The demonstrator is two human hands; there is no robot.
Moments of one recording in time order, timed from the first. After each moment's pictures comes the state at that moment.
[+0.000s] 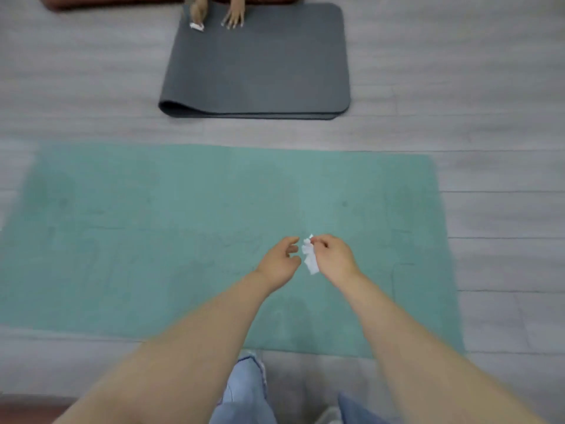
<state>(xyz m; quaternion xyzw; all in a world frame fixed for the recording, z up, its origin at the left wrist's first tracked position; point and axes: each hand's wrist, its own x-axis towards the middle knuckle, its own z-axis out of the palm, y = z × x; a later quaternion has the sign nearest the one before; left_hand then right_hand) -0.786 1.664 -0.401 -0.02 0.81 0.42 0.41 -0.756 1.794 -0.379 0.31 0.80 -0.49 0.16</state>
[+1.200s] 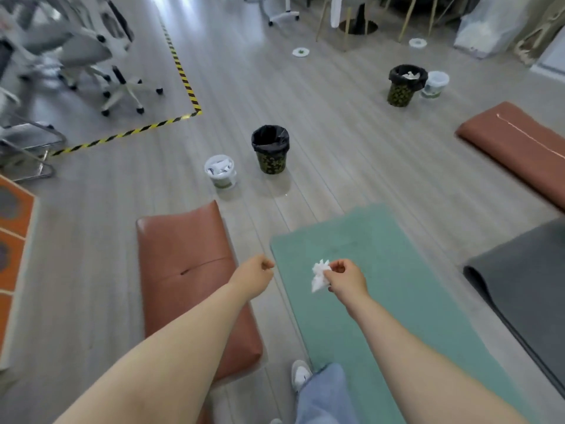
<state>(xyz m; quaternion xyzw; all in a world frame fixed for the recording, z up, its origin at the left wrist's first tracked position) -0.685 0.919 -0.008 -0.47 0.78 0.40 0.09 -0.843 1.070 -0.042 -0.08 0.81 -0.46 0.36</state>
